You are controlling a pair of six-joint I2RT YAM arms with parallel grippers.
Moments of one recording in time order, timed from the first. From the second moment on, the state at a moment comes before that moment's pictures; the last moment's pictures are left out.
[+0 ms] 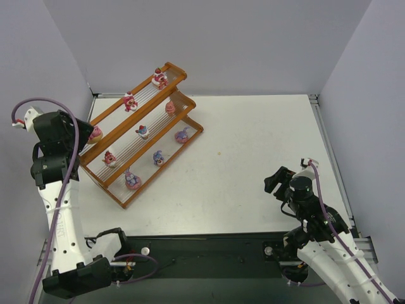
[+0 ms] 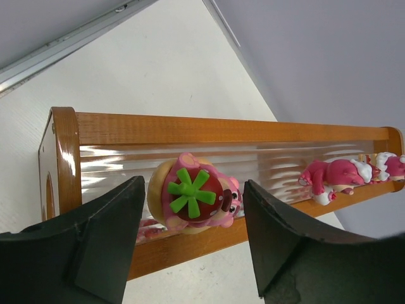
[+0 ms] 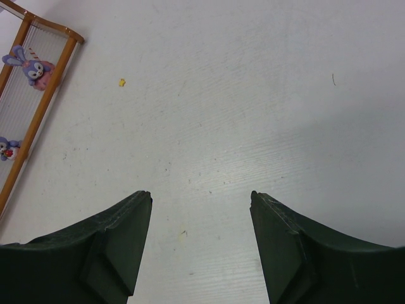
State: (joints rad) left arm 0.27 1.01 1.35 -0.80 -0.14 -0.79; right arm 0.48 0.44 0.53 -0.68 0.35 0.70
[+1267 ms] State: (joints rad) left arm 0.23 0.40 1.22 -0.95 0.38 -0.42; right arm 0.48 0.41 0.86 -0.67 0.14 0.57
